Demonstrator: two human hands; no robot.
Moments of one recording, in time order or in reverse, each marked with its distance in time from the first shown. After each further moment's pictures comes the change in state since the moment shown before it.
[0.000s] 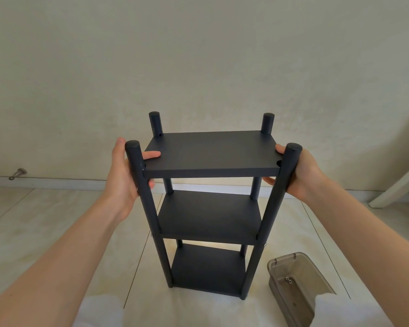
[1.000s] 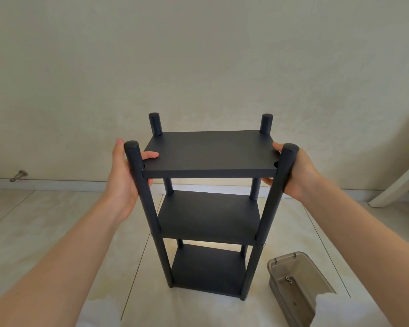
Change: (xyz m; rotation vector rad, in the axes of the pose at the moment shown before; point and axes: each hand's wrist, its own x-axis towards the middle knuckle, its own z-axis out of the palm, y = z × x) left_hand -0.002 0.000 0.003 -0.042 0.024 0.037; right_hand 0.003 0.004 0.002 0.006 0.006 0.012
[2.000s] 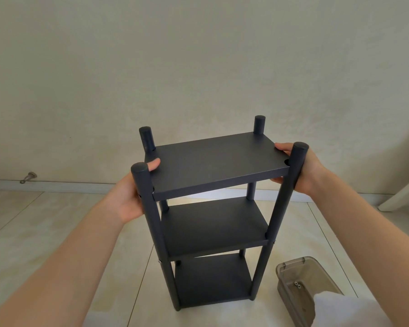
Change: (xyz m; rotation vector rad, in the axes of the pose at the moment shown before) left_hand 0.003 0.006 -0.025 -0.233 -0.174 -0.358; right_hand 0.018 -0.011 0.001 -0.092 -0.140 0.009
